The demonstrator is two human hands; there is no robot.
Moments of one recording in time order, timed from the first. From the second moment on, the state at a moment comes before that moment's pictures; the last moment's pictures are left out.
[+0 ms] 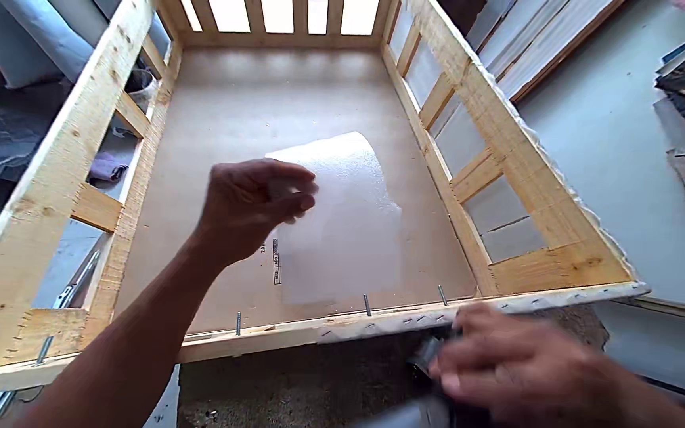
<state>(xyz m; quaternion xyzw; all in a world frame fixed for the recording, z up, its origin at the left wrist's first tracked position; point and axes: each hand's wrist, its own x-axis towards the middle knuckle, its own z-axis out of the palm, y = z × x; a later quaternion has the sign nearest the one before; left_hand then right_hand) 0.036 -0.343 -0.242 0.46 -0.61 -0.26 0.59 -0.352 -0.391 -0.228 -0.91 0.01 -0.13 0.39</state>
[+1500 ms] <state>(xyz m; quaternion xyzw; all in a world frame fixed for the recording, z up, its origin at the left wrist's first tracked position) -0.022 -0.137 -0.484 0.71 -0.53 0.02 0.46 -0.273 -0.196 -0.445 -0.95 0.24 0.13 0.13</state>
